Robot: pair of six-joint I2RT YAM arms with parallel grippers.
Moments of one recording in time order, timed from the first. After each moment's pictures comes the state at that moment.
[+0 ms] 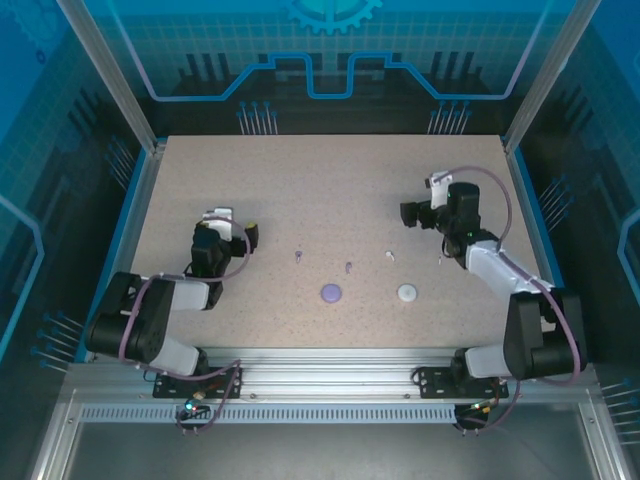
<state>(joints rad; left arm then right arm) -0.13 1.46 0.34 0.80 -0.11 -0.01 0.11 1.36 0.83 -0.01 -0.08 -0.06</state>
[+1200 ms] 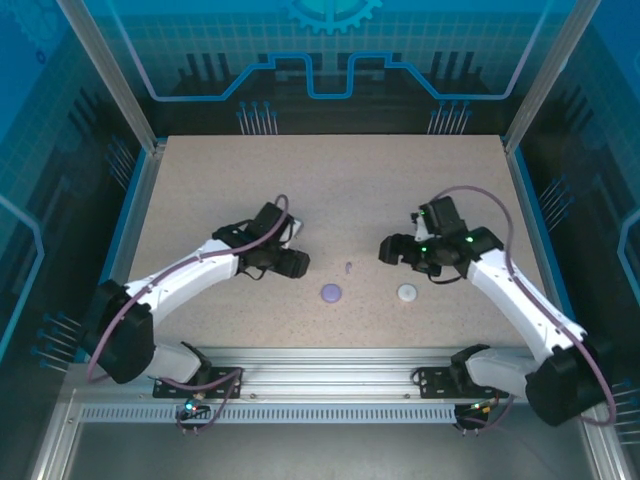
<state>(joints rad) -0.60 1.42 0.99 -0.66 0.03 -0.25 0.33 1.13 0.94 -0.85 -0.26 0.58</state>
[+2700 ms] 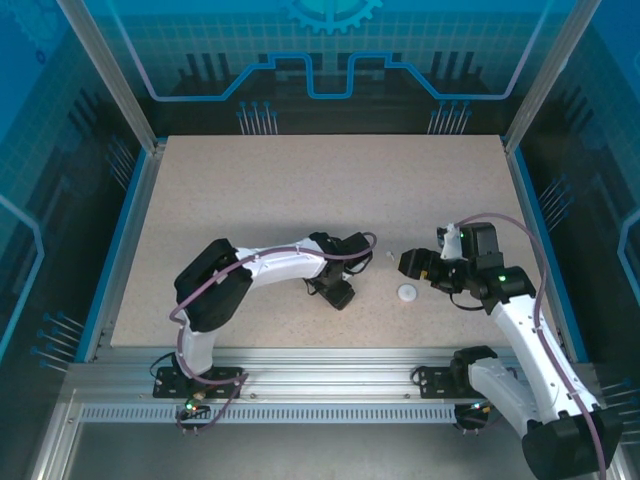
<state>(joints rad) -0.91 1.96 1.35 -0.86 -0.05 -0.22 0.15 0.84 0.74 -0.80 -0.49 0.53</state>
